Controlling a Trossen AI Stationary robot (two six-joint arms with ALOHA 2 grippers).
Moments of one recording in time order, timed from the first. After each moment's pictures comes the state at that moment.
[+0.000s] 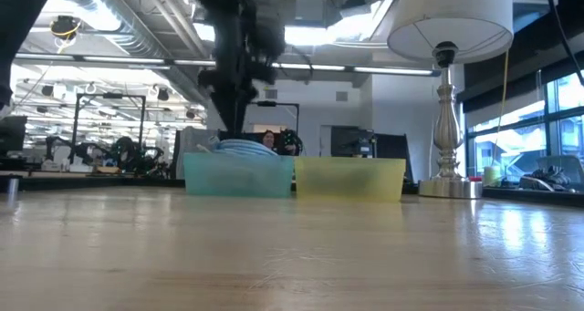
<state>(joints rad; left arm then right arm) 0.49 1.83 1.56 -1.12 -0.10 0.56 0.44 1.66 2.18 -1.53 0.96 0.63</state>
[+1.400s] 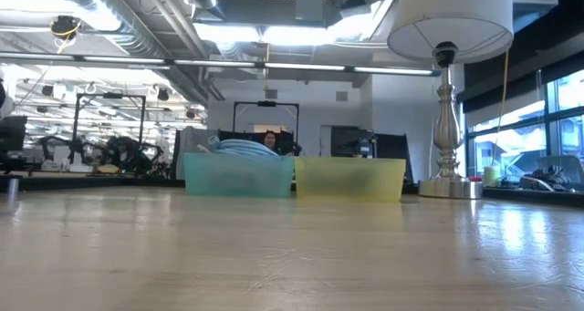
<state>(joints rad) -0.10 0.92 1.63 -0.61 0.36 -0.04 0.80 1.44 2.18 -1.53 0.69 0.62</state>
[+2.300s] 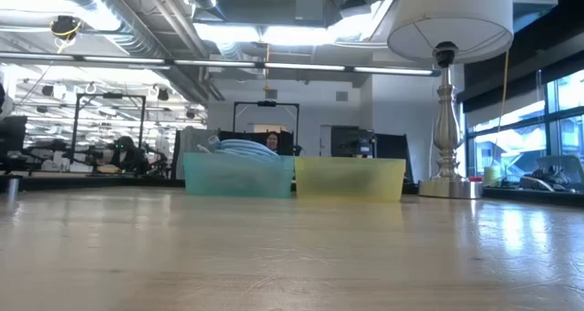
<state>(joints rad) -0.12 0.79 0.99 -0.12 0.75 -0.24 0.85 1.40 1.60 -0.87 0.73 0.55</state>
